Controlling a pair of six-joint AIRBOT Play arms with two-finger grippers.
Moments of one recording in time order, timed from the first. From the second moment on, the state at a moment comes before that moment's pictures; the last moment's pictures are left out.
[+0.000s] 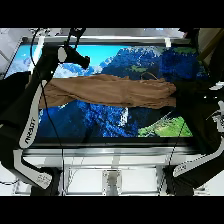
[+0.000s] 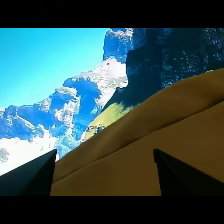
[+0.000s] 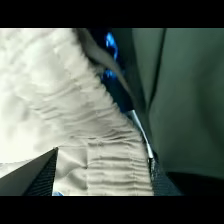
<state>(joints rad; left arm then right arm) -0.28 -1.71 1.86 1.57 -0.86 -1.23 -0.54 -1.81 1.41 -0.85 1.19 1.19</state>
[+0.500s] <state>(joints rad) -0.31 -1.72 1.86 1.57 -0.86 -1.23 -0.52 -1.86 1.46 -0.91 1.26 1.20</state>
